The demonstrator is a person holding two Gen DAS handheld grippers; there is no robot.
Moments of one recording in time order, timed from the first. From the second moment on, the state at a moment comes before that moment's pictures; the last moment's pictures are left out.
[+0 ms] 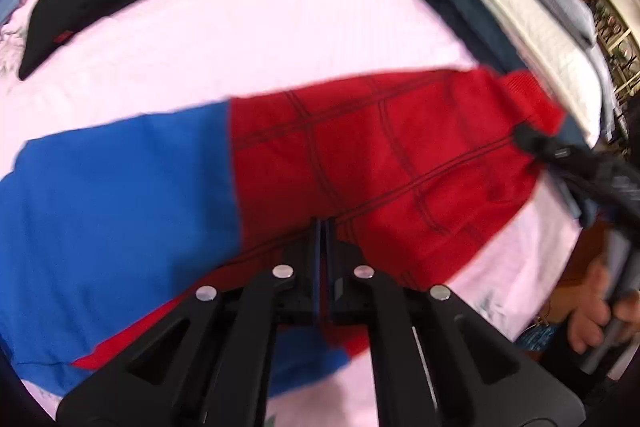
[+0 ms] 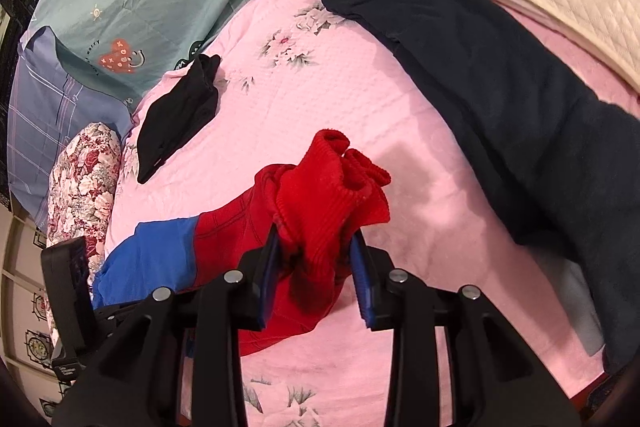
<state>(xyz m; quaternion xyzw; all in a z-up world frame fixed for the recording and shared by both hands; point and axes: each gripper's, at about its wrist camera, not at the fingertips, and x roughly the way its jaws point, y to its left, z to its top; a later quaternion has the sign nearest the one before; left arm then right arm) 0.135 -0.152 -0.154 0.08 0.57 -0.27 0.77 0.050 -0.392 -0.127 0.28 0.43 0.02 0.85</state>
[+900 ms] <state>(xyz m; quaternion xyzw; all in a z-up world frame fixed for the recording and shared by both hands) 0.124 0.143 -0.114 -0.10 0.48 -0.12 0.86 0.114 -0.034 -0.118 -0.03 0.51 0.16 0.84</state>
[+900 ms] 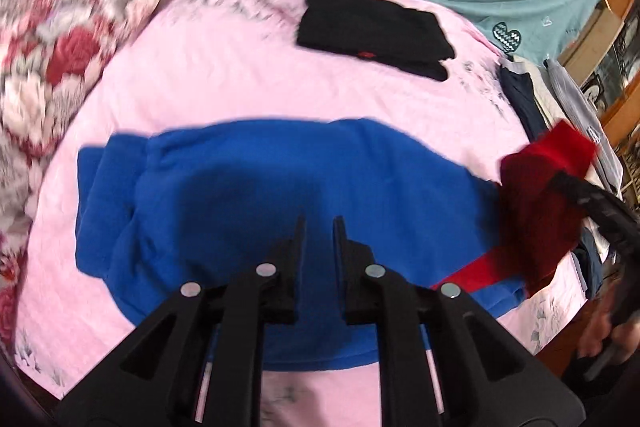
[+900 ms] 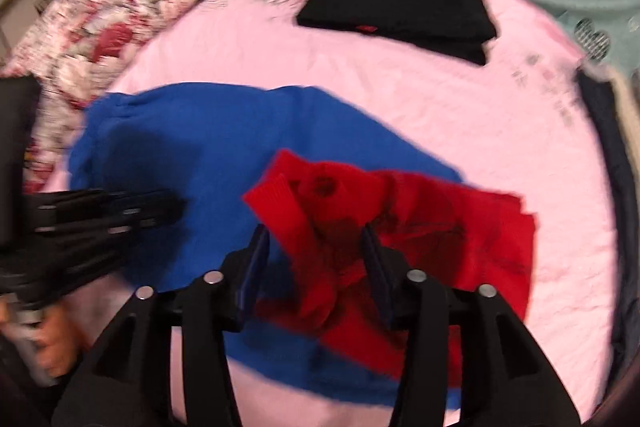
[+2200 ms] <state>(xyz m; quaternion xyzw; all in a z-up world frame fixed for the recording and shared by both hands) 0.109 0.182 -0.120 -0.14 0.48 -0.14 0.85 0.080 -0.148 -0.093 0.13 0.47 0.16 0.86</state>
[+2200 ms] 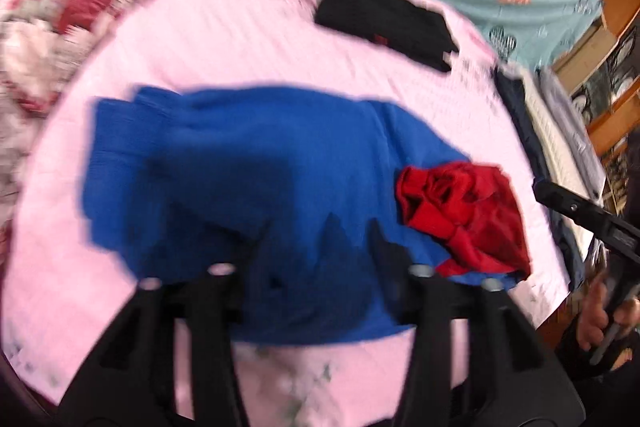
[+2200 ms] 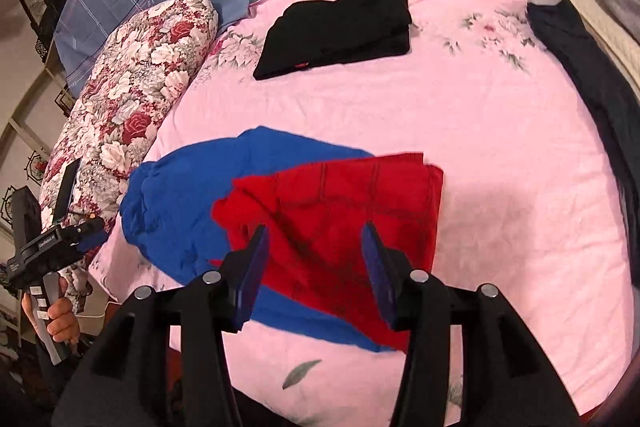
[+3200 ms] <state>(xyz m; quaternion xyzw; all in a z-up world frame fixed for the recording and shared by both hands) 0.152 0.260 -0.165 -0.32 0.50 -0.02 0.81 0.058 -0.153 -0.095 0.13 0.50 0.17 0.84</state>
